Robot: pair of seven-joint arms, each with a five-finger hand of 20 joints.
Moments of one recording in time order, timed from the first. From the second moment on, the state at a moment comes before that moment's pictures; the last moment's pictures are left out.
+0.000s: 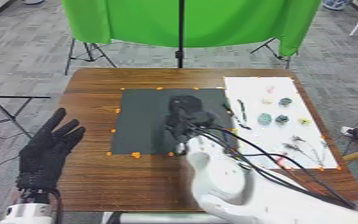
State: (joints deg) left arm 138.3 -52.6 -95.9 -126.0 31.0 11.4 30.3; right arm -58.5 -60.8 20.4 -109.2 -134.1 9.8 49.8
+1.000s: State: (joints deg) left arm 125.8 -56.3 -95.4 -124.2 35.7 6.5 17.4; right arm -49.3 -76.2 9.7 -91.7 -120.6 2.7 54.1
